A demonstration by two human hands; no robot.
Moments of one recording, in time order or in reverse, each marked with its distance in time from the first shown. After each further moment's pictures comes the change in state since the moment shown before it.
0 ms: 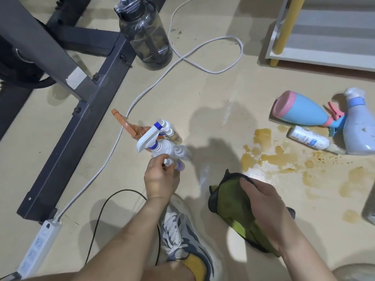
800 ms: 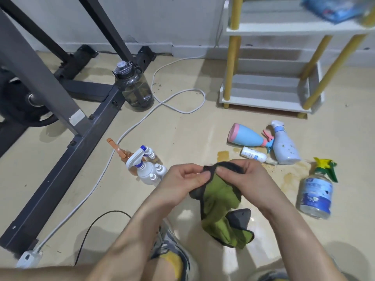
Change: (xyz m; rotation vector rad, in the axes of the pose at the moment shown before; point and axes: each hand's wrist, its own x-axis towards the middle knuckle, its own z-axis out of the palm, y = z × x) left_hand -0.102 0.156 -0.088 -0.671 -0.871 0.042; right_hand -0.098 -0.058 -0.057 0.016 -0.033 -0.453
